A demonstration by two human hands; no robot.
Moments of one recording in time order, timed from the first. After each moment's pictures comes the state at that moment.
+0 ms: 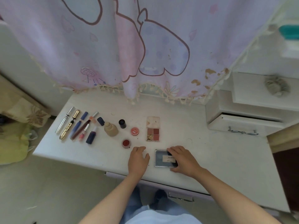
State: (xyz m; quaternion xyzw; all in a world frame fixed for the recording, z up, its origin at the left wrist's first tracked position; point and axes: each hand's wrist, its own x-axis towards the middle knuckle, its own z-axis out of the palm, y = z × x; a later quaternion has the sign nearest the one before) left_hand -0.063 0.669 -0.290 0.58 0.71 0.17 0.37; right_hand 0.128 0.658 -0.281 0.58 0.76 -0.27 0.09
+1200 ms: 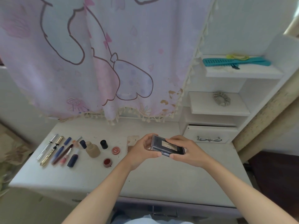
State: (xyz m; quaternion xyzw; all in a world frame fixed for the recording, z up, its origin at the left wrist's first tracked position) left_hand 0.002 0.684 -0.177 0.57 0.35 0.29 0.69; right_hand 0.198 0.633 -0.149 0.57 0.69 -0.36 -0.25
